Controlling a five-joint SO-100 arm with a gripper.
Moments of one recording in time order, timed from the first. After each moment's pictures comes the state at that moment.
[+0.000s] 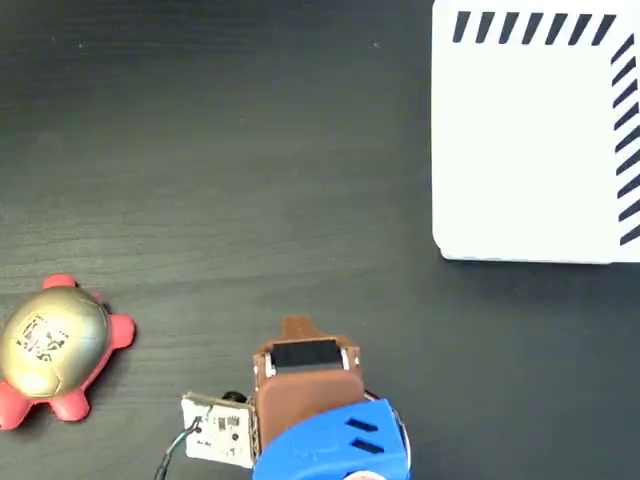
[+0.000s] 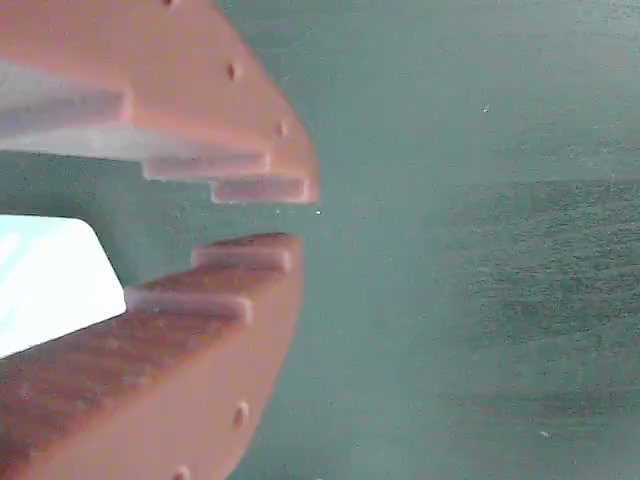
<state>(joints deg) -0.7 186.0 167.8 73.0 2.1</state>
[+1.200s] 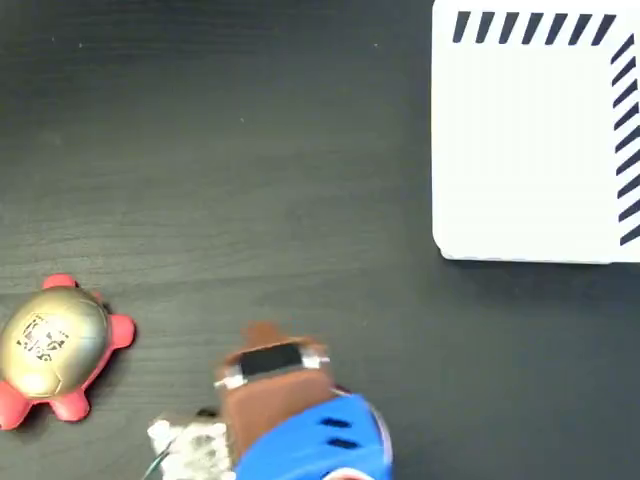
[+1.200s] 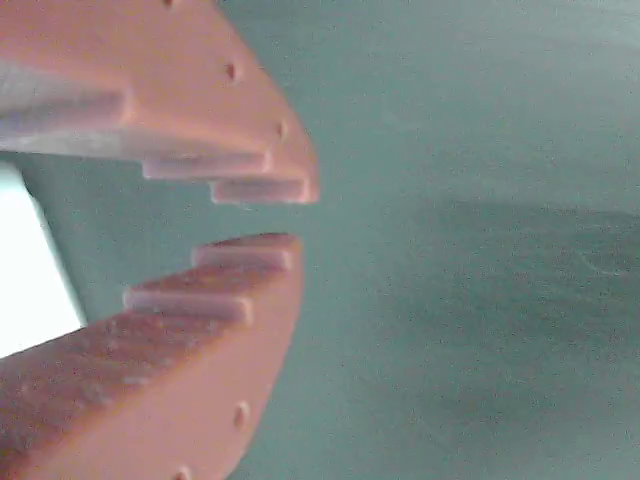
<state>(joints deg) -11.1 182.9 161.6 71.2 -1.8</state>
